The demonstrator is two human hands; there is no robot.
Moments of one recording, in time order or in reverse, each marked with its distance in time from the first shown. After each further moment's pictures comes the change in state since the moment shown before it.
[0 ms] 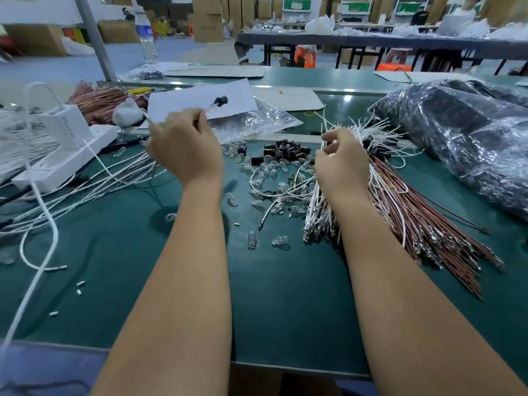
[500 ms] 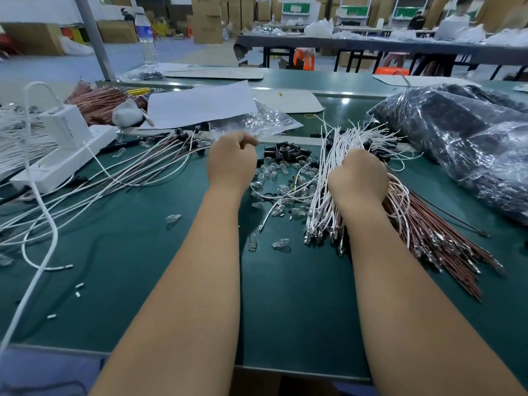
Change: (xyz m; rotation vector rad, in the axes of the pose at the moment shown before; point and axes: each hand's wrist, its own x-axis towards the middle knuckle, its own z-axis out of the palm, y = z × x) left_hand -0.025 0.011 0.024 -0.316 -0.563 0.051; right_hand 0.008 0.016 -0.010 -0.511 -0.024 0.110
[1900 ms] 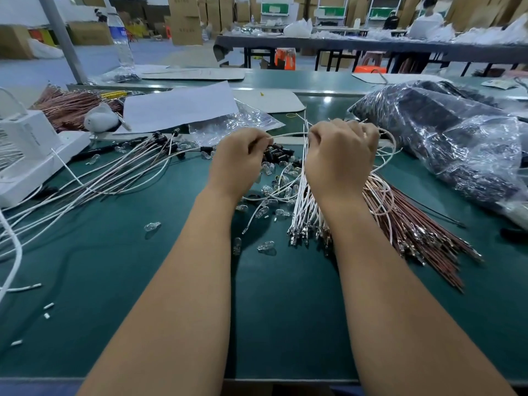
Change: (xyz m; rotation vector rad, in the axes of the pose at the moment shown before) left_hand -0.008 0.016 0.013 -0.121 -0.155 0.343; right_hand -0.009 -0.018 -0.014 0.059 0.438 -0.344
